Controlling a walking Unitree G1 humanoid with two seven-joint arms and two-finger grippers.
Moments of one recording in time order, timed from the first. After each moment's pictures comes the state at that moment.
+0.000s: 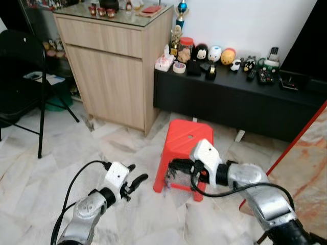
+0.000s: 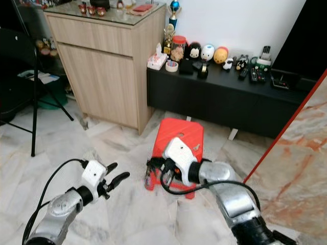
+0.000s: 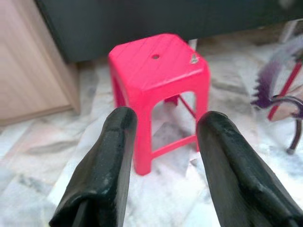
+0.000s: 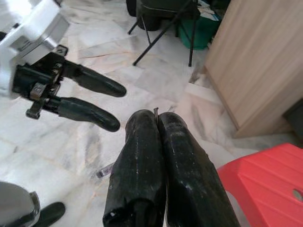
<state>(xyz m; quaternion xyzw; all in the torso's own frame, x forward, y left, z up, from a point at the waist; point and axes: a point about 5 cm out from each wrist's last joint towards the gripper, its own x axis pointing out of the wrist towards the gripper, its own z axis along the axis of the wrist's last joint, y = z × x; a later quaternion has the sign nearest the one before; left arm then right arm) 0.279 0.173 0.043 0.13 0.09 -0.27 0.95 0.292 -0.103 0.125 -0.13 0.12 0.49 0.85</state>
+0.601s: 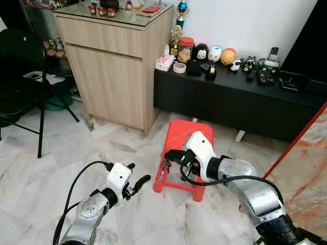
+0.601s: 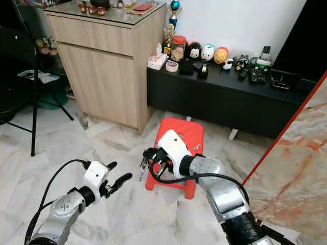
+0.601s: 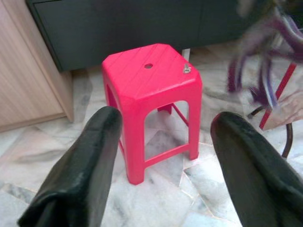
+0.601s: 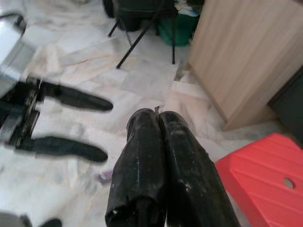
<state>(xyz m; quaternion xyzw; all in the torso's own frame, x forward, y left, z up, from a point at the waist) 0.278 0.164 0.044 0.11 0.07 -0.29 0.95 0.301 -0.086 0.137 -0.10 0.12 0.44 0.88</state>
